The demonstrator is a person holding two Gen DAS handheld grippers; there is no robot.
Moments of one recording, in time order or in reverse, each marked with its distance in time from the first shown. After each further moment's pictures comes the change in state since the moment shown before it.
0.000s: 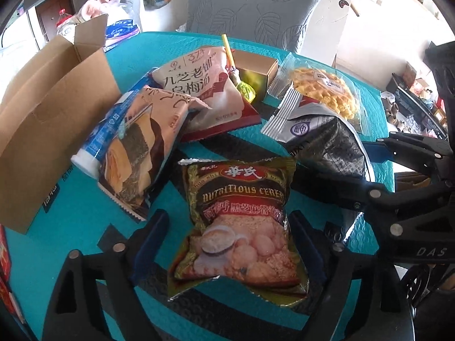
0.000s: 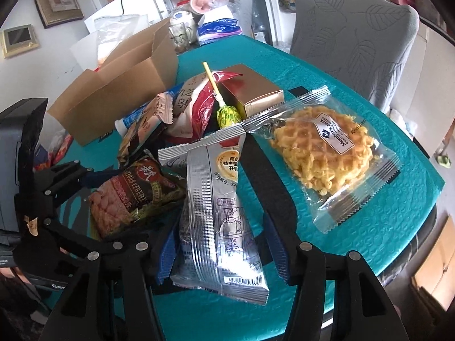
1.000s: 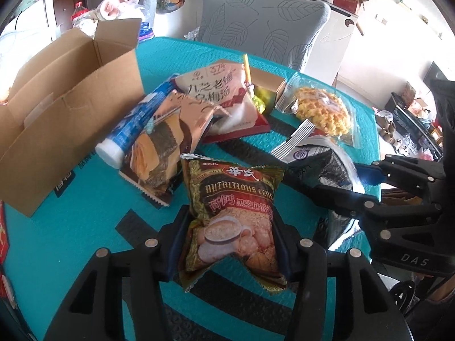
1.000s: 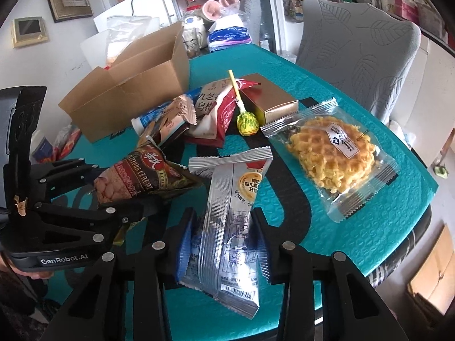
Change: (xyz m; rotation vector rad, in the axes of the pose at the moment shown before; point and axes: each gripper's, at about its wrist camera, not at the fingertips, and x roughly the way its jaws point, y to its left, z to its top) left arm -0.029 0.022 -0.010 -0.077 -0.039 -0.029; right arm -0.014 0.026 -0.009 -0.028 -0.029 -0.011
